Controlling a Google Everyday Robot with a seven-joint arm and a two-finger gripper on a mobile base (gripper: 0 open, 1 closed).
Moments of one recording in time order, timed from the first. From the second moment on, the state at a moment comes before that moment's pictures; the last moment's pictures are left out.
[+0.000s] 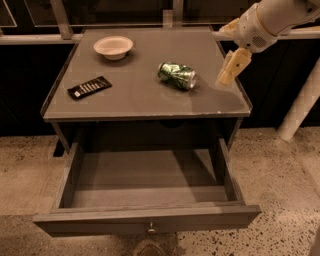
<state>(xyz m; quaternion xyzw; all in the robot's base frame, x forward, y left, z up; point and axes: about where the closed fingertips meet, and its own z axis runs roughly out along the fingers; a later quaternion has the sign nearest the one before) 0.663 -0.185 0.949 -0.62 0.71 0.03 0.33</state>
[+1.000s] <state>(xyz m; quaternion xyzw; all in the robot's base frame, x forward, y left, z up) 0.689 -0.150 0.937 -0.63 0.70 0.06 0.33</state>
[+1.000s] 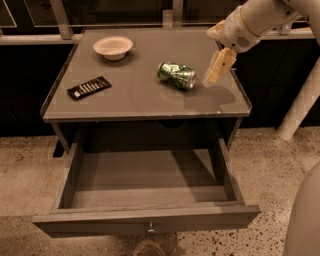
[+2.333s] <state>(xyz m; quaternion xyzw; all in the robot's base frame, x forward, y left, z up) 0.738 -0.130 0.894 -0.55 0.72 0.14 0.39</state>
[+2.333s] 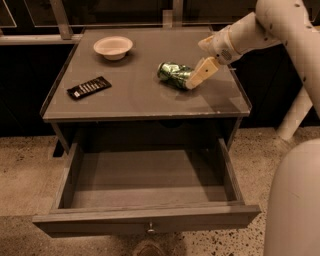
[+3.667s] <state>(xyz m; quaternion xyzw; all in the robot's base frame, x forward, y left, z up) 0.763 -0.104 0.857 -0.54 0.74 0.18 0.37</state>
